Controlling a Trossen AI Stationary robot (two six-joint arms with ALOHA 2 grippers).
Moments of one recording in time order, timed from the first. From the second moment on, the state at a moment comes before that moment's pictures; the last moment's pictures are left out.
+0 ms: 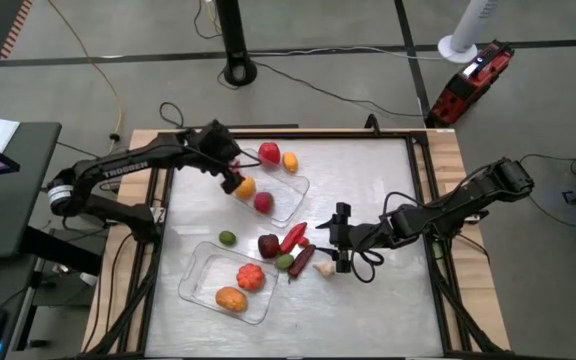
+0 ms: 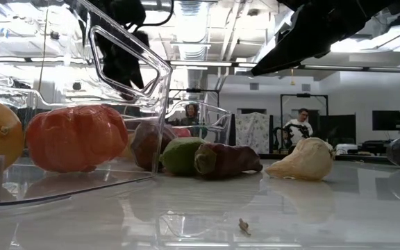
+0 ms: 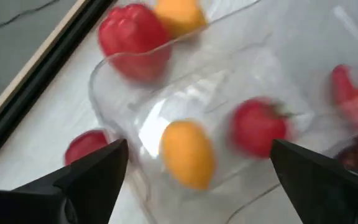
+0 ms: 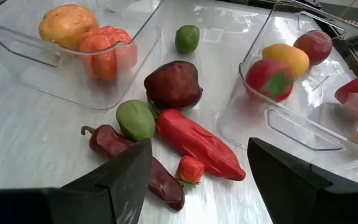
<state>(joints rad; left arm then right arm) 0.51 1.28 1.05 -0.74 0.02 -0.05 0.33 1.36 0.76 0.01 0.41 0.08</state>
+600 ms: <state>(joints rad) 0.74 1.29 0.91 -0.85 -0.24 0.39 0.33 1.36 0.76 0.01 0.39 0.04</state>
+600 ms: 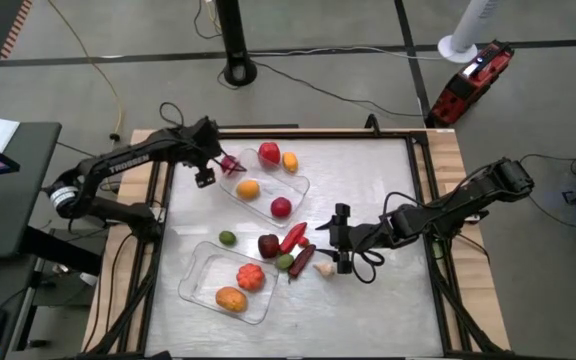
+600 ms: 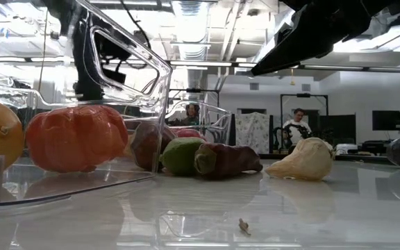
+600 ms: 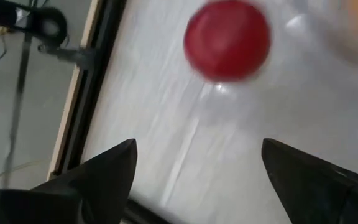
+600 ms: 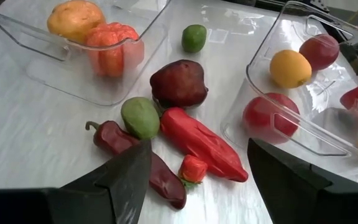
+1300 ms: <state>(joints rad) 0.70 1.18 0.94 -0.90 -0.31 0.31 0.33 1.51 0.76 0.14 0.17 -0.09</state>
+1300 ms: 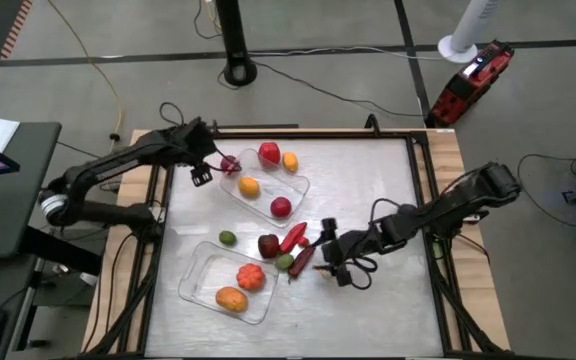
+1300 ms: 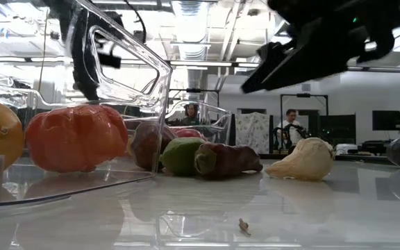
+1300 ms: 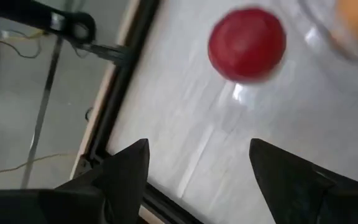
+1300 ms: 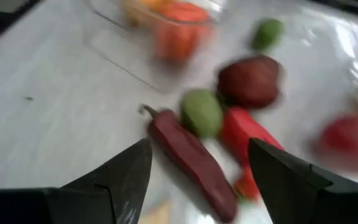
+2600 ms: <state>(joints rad) -0.05 0.97 0.90 -0.76 -0.32 -0.14 0.32 1.67 1.11 -0.31 0.24 -0.11</state>
